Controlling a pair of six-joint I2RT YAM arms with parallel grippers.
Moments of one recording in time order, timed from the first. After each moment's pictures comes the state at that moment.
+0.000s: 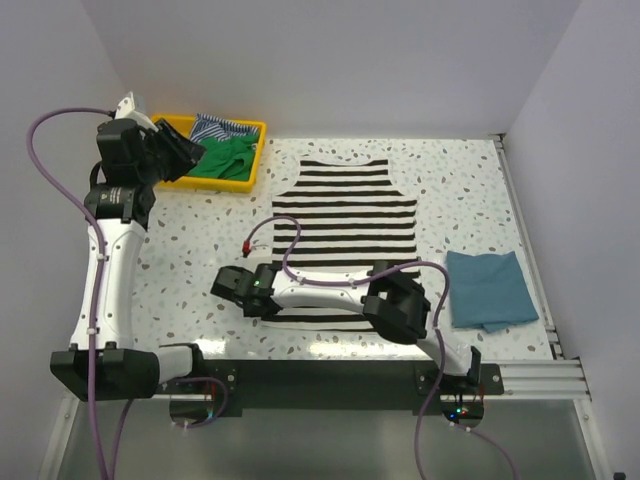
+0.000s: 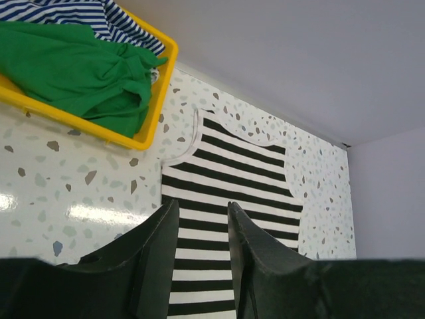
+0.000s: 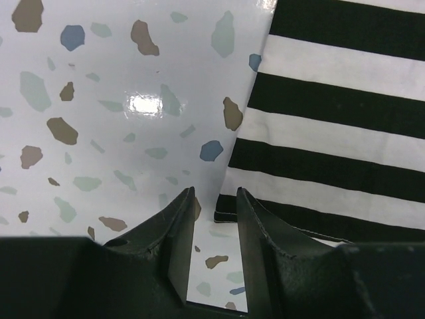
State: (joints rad) left arm 0.07 1.24 1.45 -0.56 0.20 -0.59; right arm 1.29 2.24 1.86 -0.84 0.42 1.11
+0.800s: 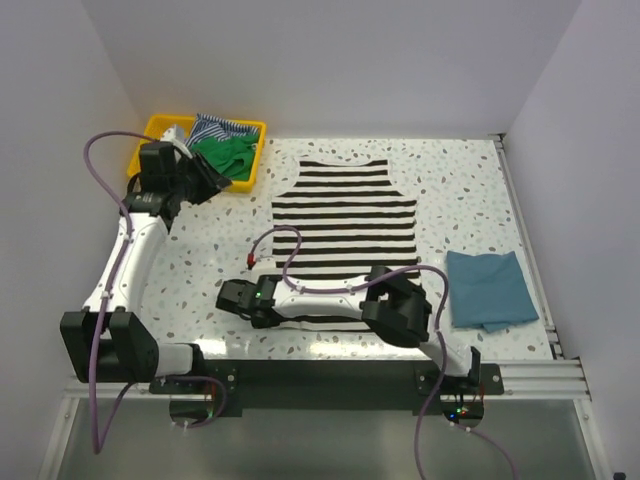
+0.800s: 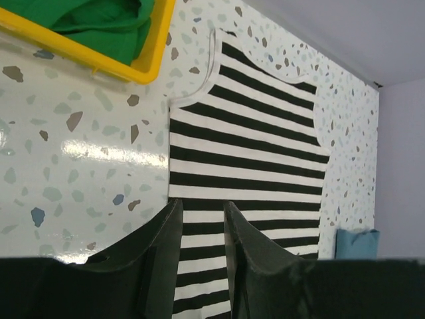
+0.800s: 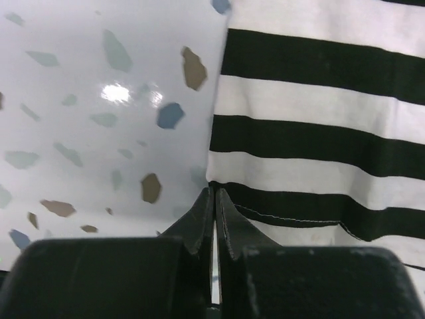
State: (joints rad) left arm 0.04 1.32 1.20 -0.44 0.30 -0.58; right arm 1.33 2.25 1.80 -0.86 0.43 1.13
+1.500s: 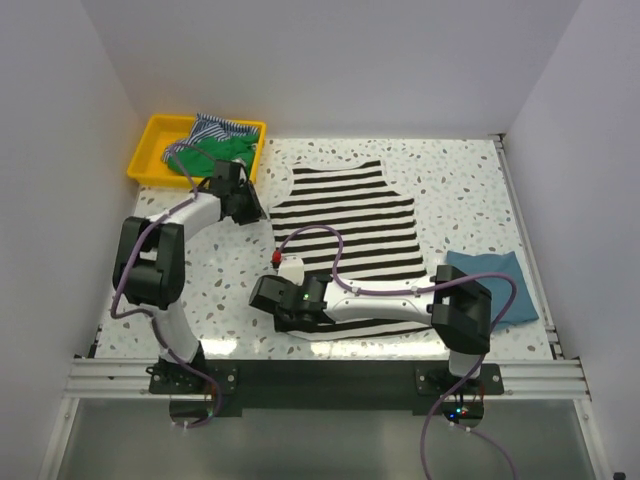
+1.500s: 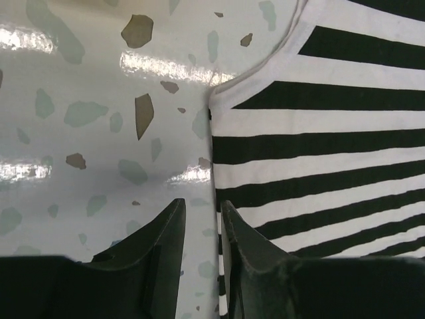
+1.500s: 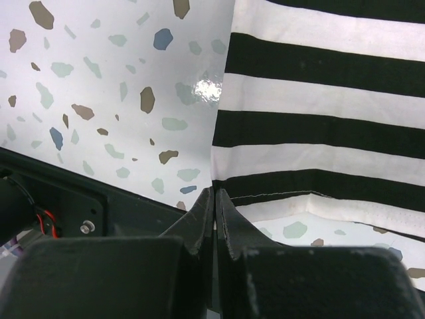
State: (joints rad) left arm -0.18 1.81 1.18 -0.28 0.14 -0.54; right arm 1.33 1.84 1.38 -0.67 0.32 1.10
